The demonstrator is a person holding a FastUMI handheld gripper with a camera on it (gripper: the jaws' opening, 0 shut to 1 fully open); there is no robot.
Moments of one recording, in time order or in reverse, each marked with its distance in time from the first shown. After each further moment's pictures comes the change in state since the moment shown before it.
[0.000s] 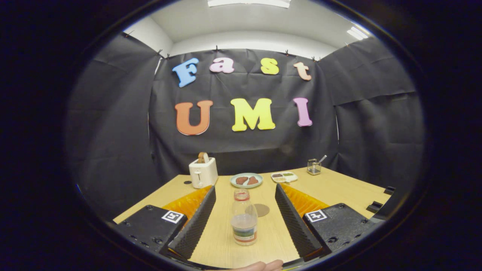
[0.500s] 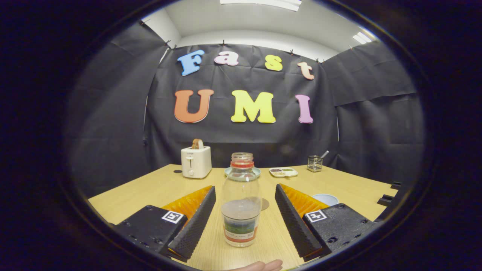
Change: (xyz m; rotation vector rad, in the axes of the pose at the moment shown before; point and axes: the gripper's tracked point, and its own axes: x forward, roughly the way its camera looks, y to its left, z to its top) arm 0.051 0.002 -0.089 -0.092 -0.003 -0.030
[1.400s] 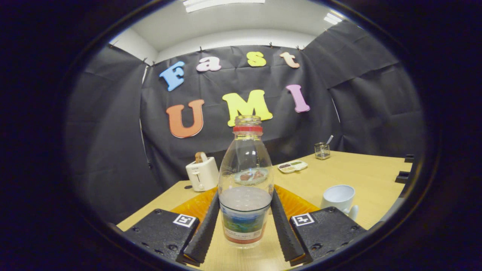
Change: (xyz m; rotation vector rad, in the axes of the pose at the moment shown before) arm 0.007 0.013 0.048 0.275 -0.022 0.065
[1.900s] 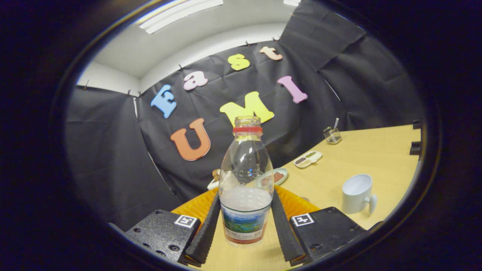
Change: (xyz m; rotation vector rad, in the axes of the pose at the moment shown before) arm -0.005 0.011 0.043 0.328 -0.001 0.065
